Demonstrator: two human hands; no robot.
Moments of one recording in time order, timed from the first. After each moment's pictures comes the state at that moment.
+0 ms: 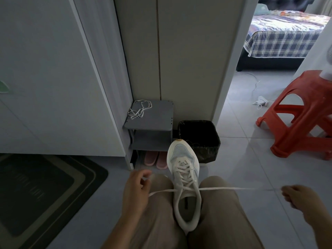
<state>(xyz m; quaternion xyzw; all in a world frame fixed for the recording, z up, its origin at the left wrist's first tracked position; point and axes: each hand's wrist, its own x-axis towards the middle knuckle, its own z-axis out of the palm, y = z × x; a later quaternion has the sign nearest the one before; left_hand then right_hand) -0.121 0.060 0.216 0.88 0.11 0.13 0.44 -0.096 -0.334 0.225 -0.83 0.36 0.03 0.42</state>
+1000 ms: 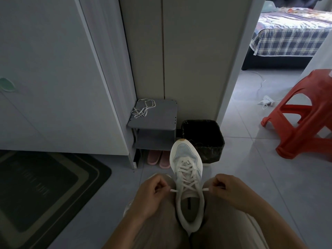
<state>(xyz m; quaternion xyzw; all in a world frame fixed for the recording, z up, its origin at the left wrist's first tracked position) -0.122 0.053 0.223 0.89 -0.01 -0.01 0.46 -0.092 -0.181 0.261 -0.94 -0.11 0.18 0.28</state>
